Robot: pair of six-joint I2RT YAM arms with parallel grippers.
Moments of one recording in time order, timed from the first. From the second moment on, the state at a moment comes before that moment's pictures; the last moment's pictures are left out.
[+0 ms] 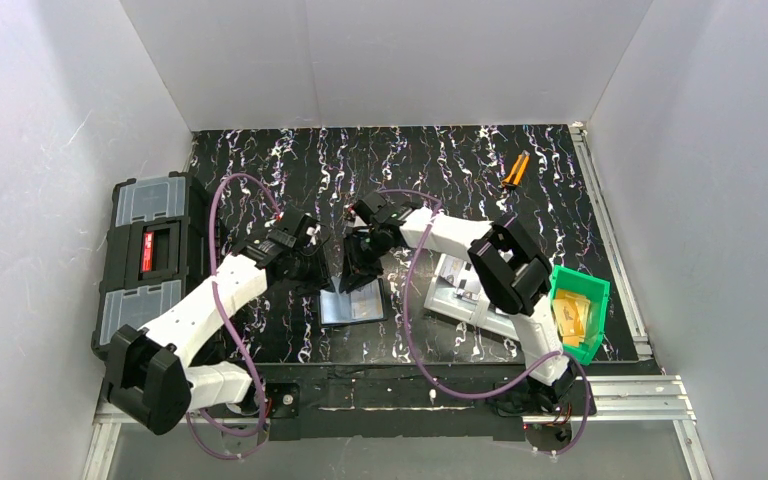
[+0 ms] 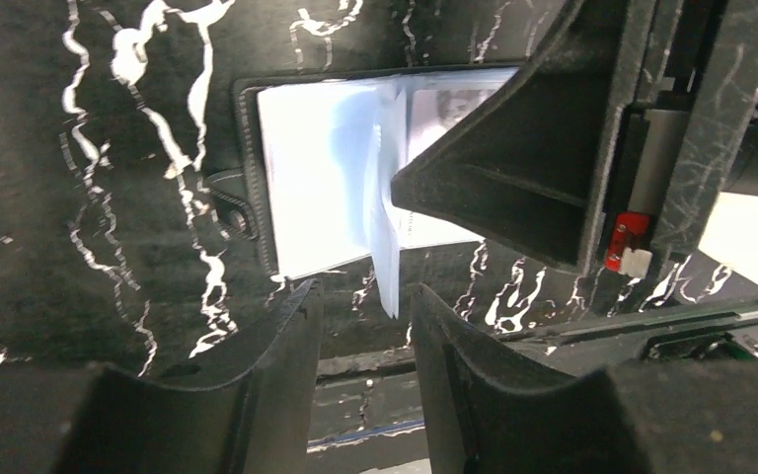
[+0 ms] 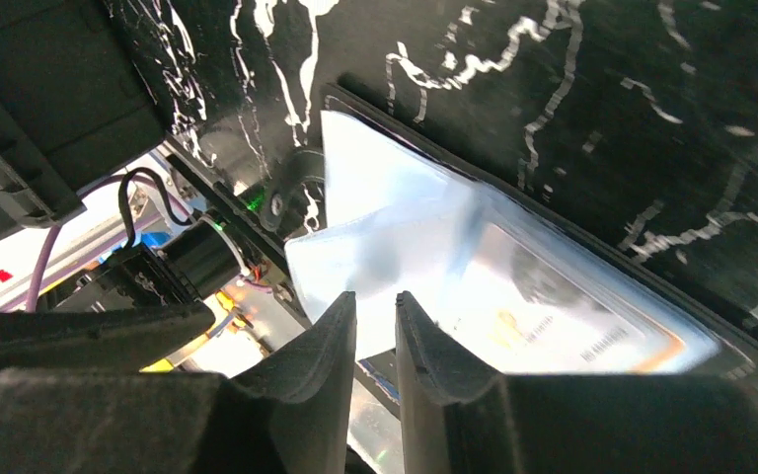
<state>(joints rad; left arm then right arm) -0.51 1.23 0.90 -0.80 0.06 -0.69 0.84 2.11 1.54 -0.52 -0.61 0.77</state>
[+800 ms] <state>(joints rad) -0.51 1.26 0.91 -0.82 0.11 -0.72 0.88 2.19 1.62 -0.56 -0.61 0.76</state>
